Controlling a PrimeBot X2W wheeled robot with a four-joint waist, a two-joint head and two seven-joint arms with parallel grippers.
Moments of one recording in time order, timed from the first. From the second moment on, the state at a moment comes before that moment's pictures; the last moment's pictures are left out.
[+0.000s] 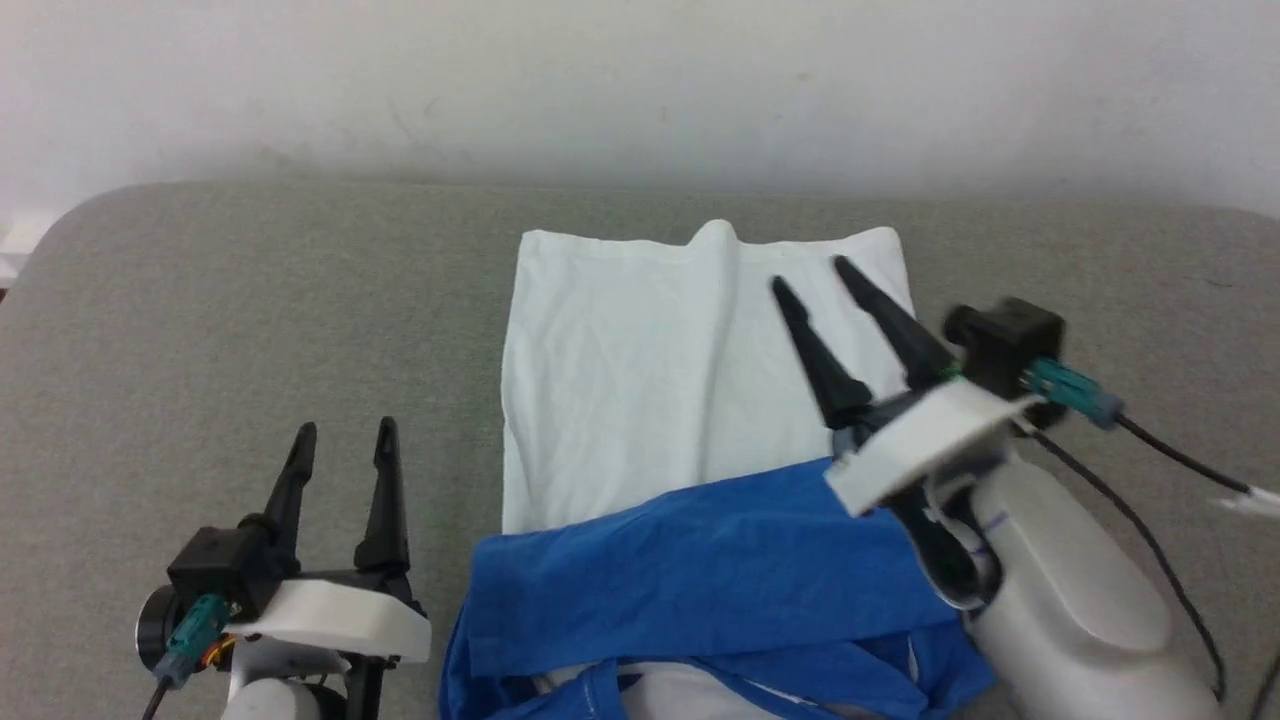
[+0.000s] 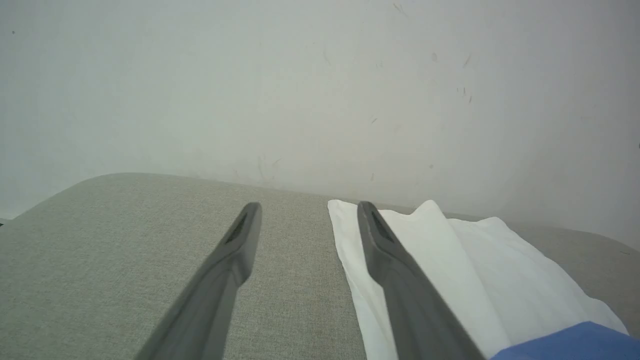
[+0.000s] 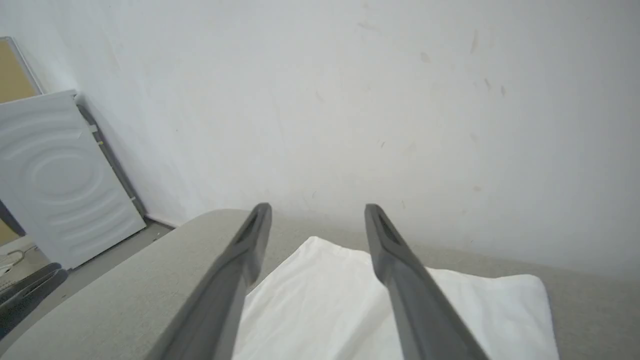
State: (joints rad) left arm -0.05 0.12 -0.02 0.07 -0.26 -0.01 -0.22; right arm -0.53 -0.11 0.46 0.48 0.55 0.13 -0.26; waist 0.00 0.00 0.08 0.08
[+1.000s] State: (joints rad) left arm -0.87 0.44 -0.05 0.53 -0.46 -0.12 0.35; right arm -0.19 -0.06 0.02 -0.11 0.28 0.13 -0.03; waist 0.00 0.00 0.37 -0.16
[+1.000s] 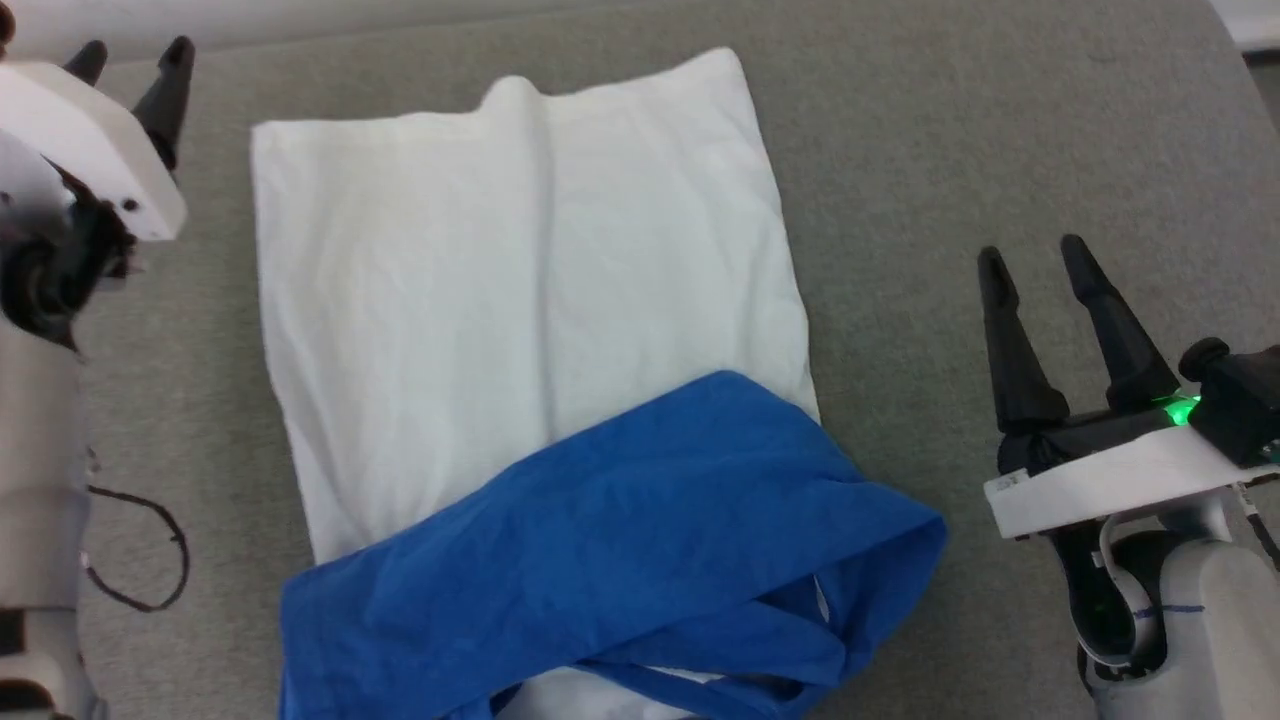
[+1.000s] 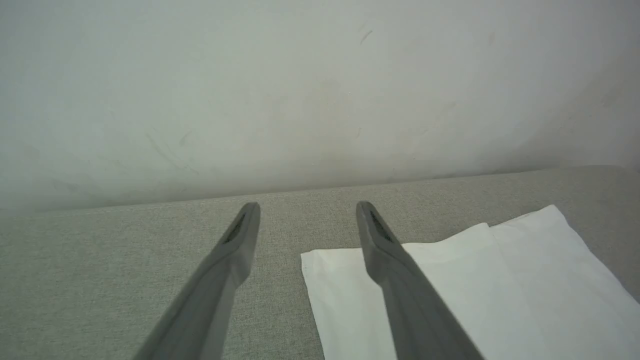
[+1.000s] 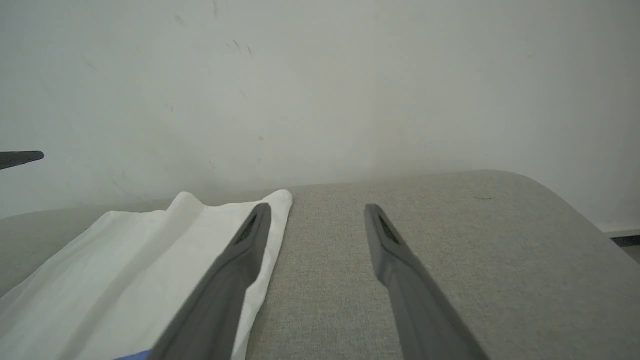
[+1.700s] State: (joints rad) left arm -1.03 0.55 -0.12 0.70 -0.58 -0.12 0.82; right arm -0.27 -0.06 0.07 -0.02 0.33 0.13 -0.04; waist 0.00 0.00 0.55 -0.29
